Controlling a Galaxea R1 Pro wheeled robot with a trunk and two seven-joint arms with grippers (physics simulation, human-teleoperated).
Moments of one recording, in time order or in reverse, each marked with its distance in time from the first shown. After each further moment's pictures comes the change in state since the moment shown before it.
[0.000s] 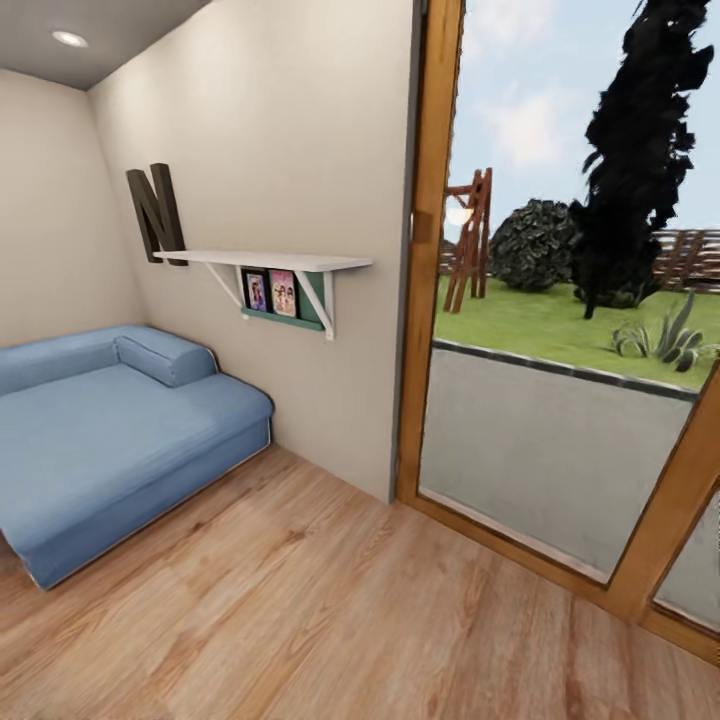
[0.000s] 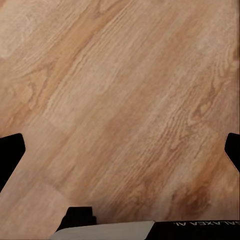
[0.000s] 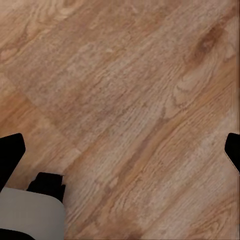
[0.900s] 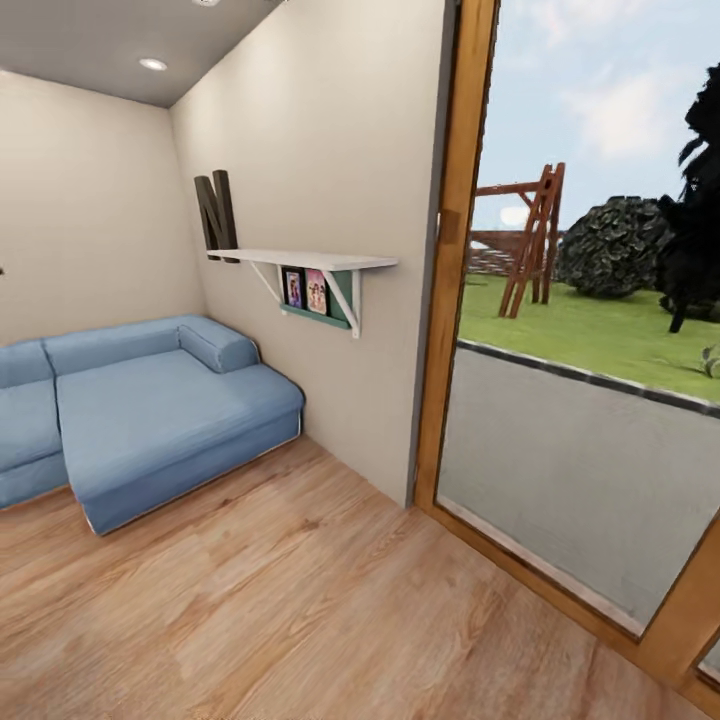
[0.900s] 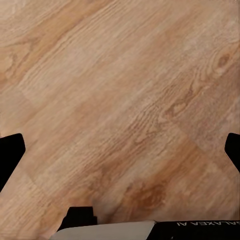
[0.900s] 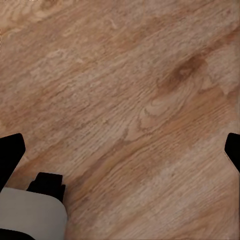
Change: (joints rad) left arm 0.000 0.002 0.000 0.000 0.000 0.000 0.000; right arm 0.000 0.000 0.000 0.000 0.000 0.000 0.000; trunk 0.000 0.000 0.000
